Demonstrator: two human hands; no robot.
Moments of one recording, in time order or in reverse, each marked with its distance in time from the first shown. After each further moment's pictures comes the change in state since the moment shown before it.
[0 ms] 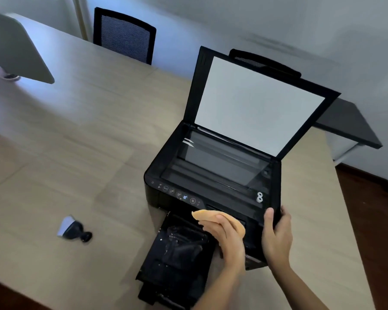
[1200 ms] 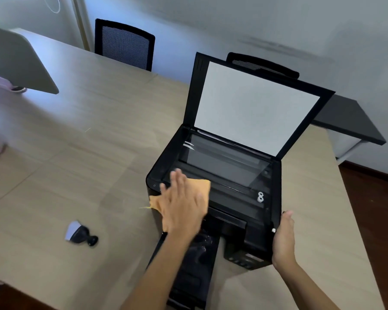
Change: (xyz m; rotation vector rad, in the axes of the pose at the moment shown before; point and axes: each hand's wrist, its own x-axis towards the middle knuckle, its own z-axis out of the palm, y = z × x) left_hand 0.078 0.054 -0.088 1.453 0.335 0.682; right_hand 0.006 -0.002 -0.005 0.343 -0.060 0.409
